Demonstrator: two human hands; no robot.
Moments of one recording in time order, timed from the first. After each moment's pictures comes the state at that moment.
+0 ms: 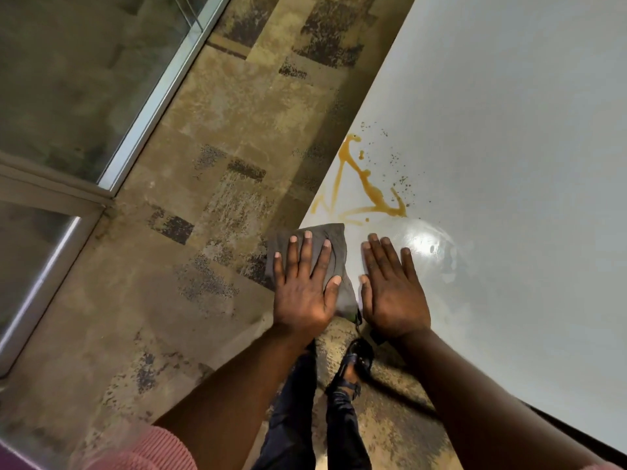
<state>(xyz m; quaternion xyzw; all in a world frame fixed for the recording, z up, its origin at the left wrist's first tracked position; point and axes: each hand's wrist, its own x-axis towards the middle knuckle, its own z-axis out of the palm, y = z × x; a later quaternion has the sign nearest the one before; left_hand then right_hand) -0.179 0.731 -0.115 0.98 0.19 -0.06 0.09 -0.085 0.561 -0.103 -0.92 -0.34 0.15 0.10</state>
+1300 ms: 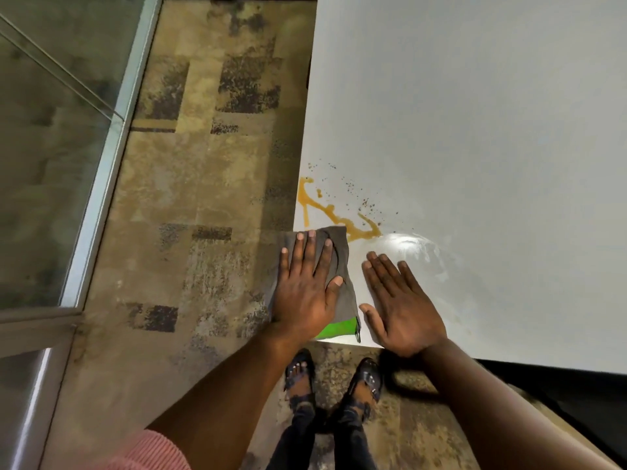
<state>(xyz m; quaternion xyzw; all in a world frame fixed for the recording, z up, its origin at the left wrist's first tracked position) -0.088 0.796 -0.108 1.00 -0.04 -0.07 0.05 -0.085 0.567 -0.112 -0.95 -0.28 0.11 0.10</state>
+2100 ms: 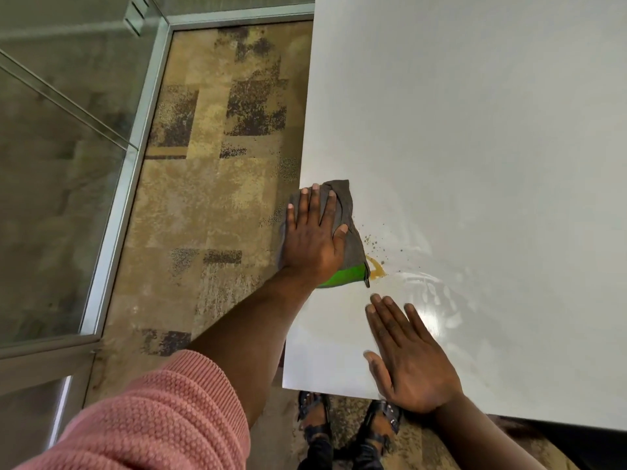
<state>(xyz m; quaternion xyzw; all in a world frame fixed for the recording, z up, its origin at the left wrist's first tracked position) 0.077 0.793 -0.108 1.00 -0.02 -0.08 0.05 -0.089 0.559 -0.124 -0.94 -0.28 0.09 0.14</state>
